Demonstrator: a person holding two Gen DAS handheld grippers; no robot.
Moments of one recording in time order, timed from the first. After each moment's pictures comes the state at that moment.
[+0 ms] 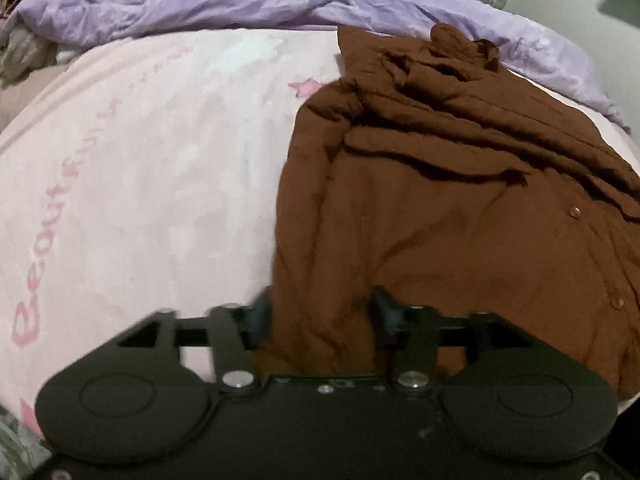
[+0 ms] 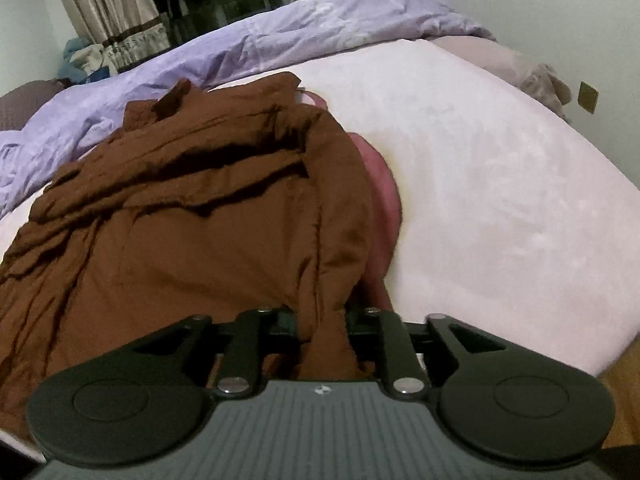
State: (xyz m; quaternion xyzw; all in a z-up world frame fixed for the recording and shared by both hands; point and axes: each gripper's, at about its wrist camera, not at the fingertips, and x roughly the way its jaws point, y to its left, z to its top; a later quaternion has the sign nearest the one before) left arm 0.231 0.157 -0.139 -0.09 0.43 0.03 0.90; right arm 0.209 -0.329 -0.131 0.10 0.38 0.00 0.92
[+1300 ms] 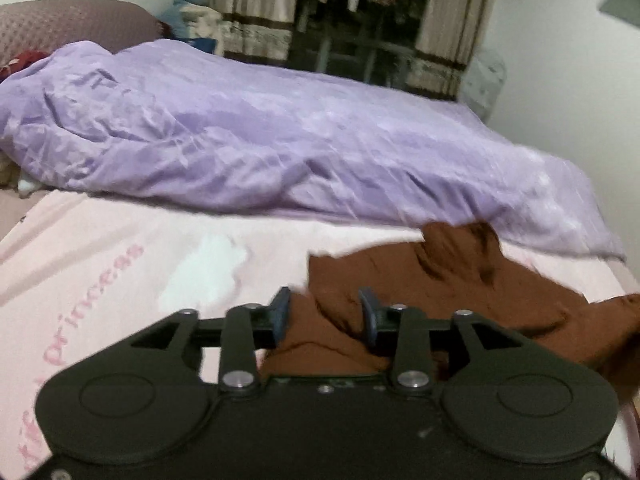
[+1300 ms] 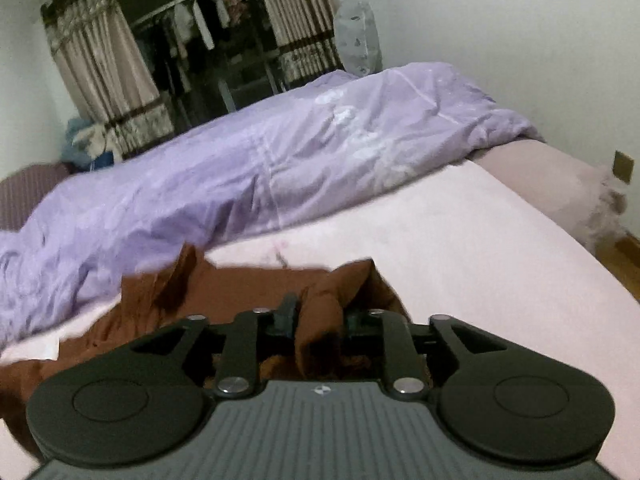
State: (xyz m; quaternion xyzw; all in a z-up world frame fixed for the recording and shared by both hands) left arm 0.421 0.177 -0.015 -0.11 0.28 0.03 0.95; right arm 0.421 -0.357 -0.028 0.17 0.27 0.00 0.95
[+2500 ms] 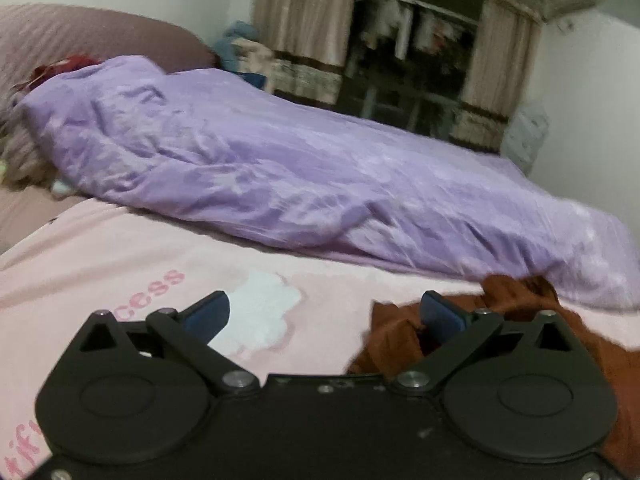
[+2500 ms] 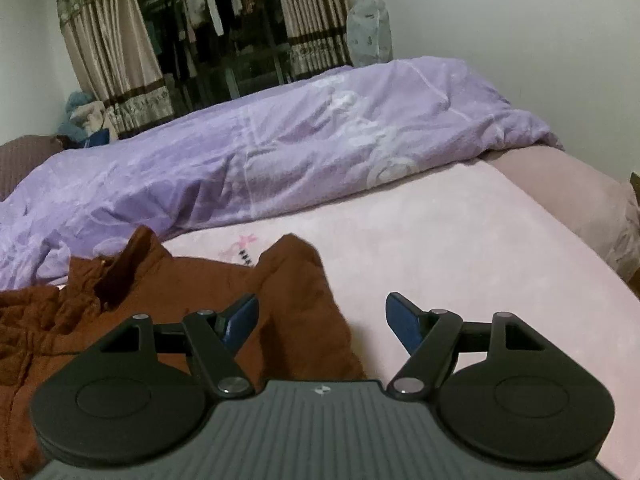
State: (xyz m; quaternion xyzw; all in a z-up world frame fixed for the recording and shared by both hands) left arm 0.431 0.212 -0.041 -0.14 0.21 0.11 0.96; right arm 0.457 -0.366 -0.075 0.12 0.27 0.01 0.96
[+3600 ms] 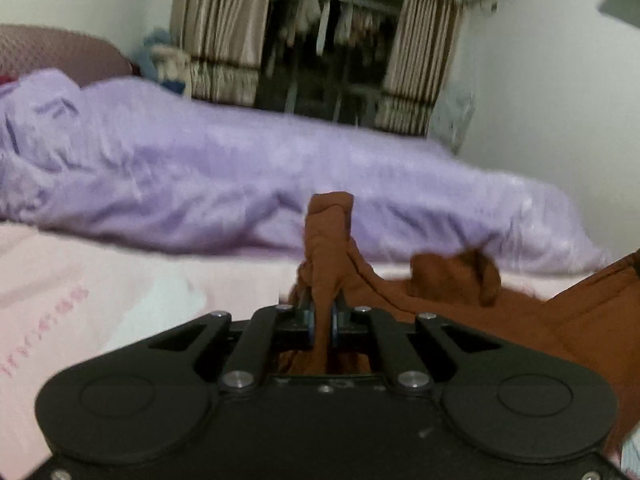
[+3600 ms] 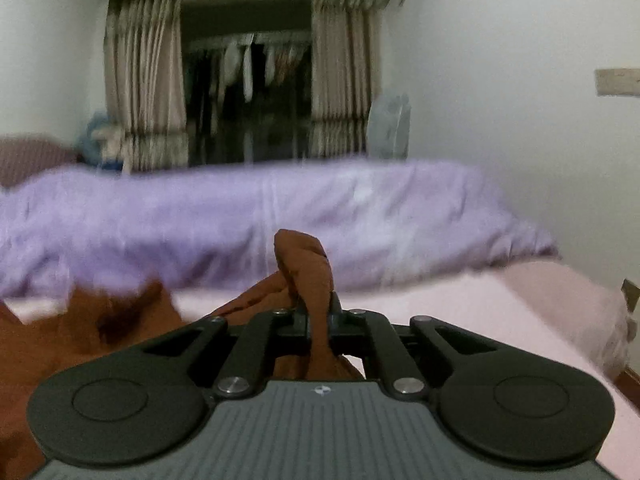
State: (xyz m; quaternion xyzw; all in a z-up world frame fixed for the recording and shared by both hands) left arm 0.460 0.176 -0.054 -0.09 0.19 -0.01 0.98; right arm 0.446 -0.334 -0.039 0.05 0.12 -0.01 0.99
